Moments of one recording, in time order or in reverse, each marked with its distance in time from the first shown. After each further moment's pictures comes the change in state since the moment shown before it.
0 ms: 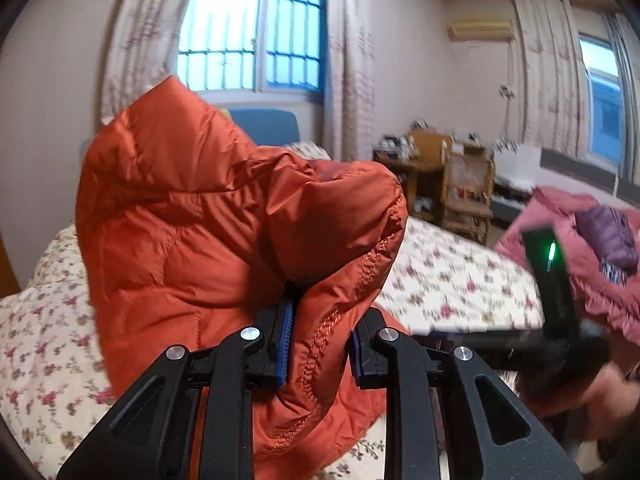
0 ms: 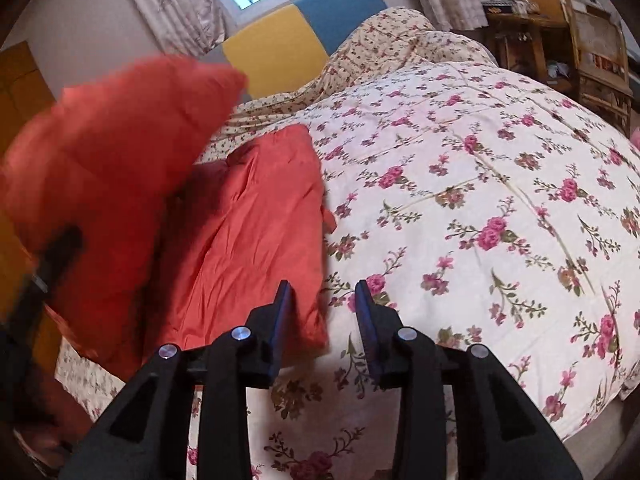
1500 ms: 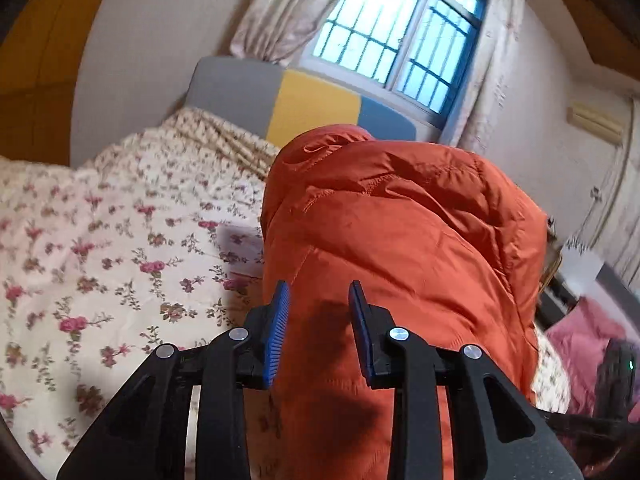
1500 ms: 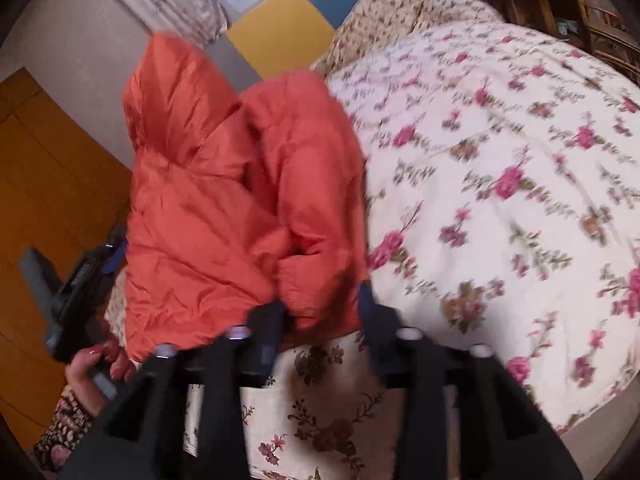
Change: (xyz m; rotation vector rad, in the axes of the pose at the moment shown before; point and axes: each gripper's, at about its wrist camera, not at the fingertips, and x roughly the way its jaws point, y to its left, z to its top) left arm -0.015 0.156 -0.017 -0.475 -0.011 0.206; right arm -0.012 -0.007 -0.010 0.071 0.083 0.127
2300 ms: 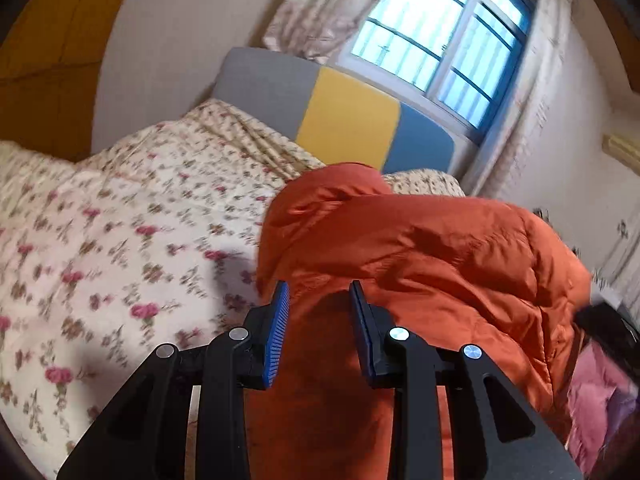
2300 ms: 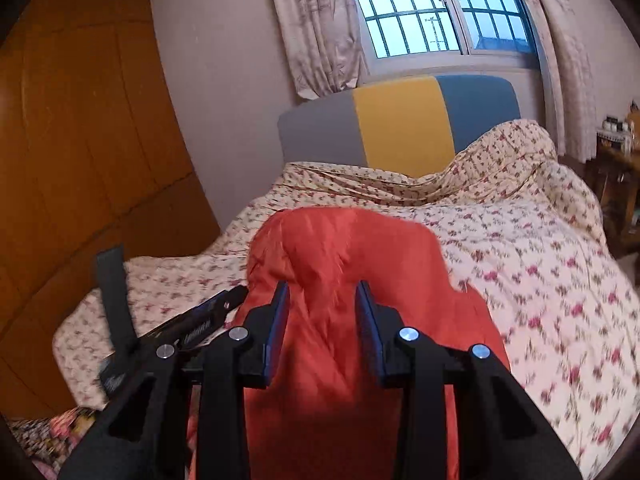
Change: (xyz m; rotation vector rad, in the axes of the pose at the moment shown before) left arm 0.060 -0.006 0.056 -0.056 0.004 0.096; right arm 0.049 0.185 0.121 -0.491 -0.202 0.047
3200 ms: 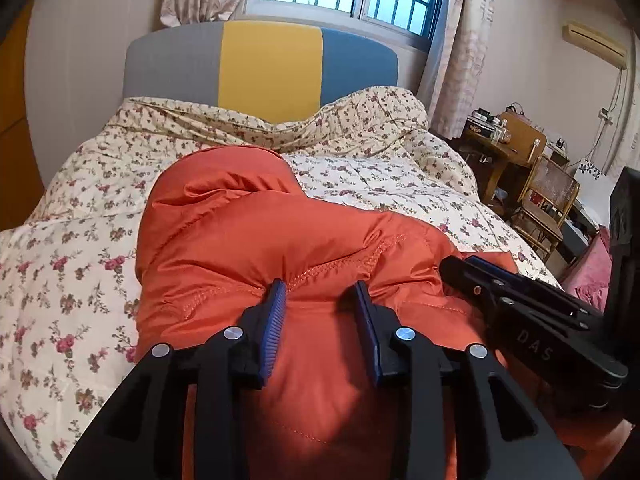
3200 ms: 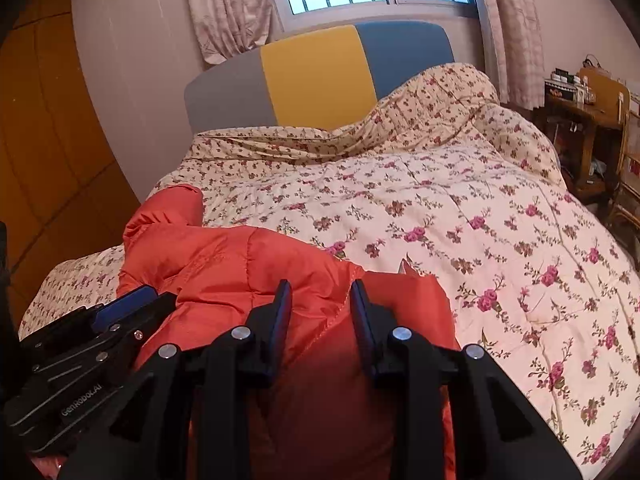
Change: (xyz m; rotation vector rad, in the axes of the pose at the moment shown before) left arm 0.081 -0.095 -0.019 0.262 0.216 -0.038; right arm 0.064 -0.127 -0.024 0.134 0.124 -0.201
